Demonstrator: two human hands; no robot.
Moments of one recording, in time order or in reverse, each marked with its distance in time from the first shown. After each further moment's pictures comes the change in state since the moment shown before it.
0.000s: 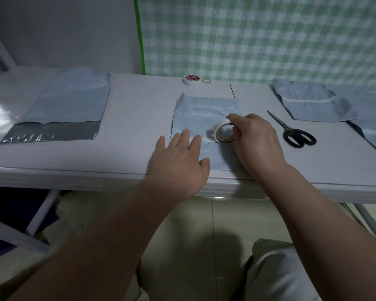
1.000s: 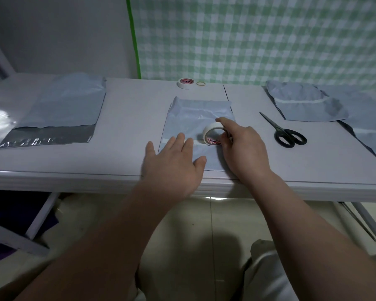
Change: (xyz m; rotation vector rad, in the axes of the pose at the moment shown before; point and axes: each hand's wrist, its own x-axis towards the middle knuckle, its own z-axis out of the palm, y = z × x) left_hand -0.002 0.011 -0.002 -0.039 -0.058 -0.094; right_hand -0.011 0.006 0.012 0.234 -0.015 0.059
